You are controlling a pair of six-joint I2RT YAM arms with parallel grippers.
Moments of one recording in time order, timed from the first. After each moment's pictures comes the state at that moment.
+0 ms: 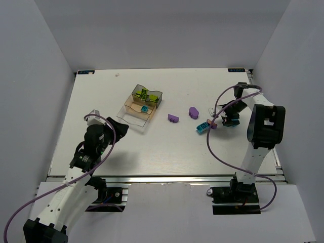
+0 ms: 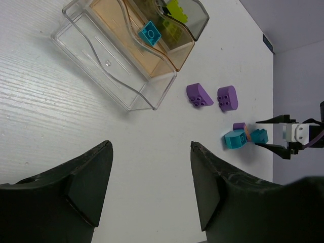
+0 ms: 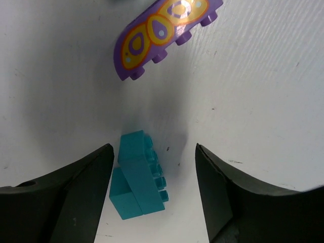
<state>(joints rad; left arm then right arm) -0.32 0.63 0.50 -0.26 -0.06 -0.84 -0.06 1.96 1.45 -1.06 -0.37 -1.97</state>
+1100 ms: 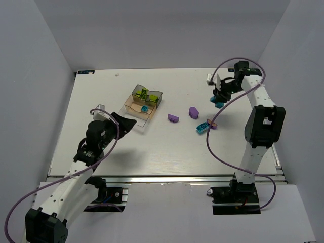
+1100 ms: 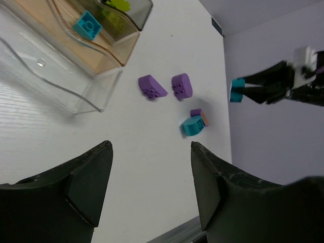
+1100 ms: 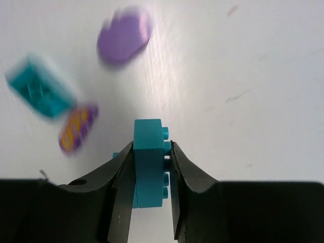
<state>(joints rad) -0.32 0.72 0.49 -0.07 0.10 -0.89 -0.01 2.01 1.77 -1.14 -0.62 -1.53</state>
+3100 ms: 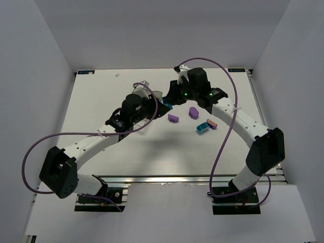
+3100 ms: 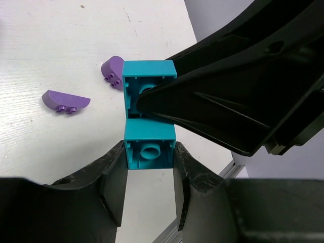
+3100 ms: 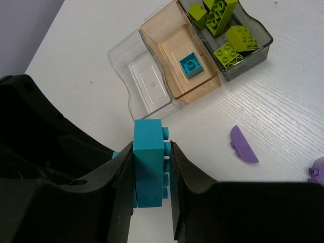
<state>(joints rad) -0.64 1.36 0.95 0.13 0.12 -0.77 0.60 1.61 1.45 -0.36 -0.35 0.28</state>
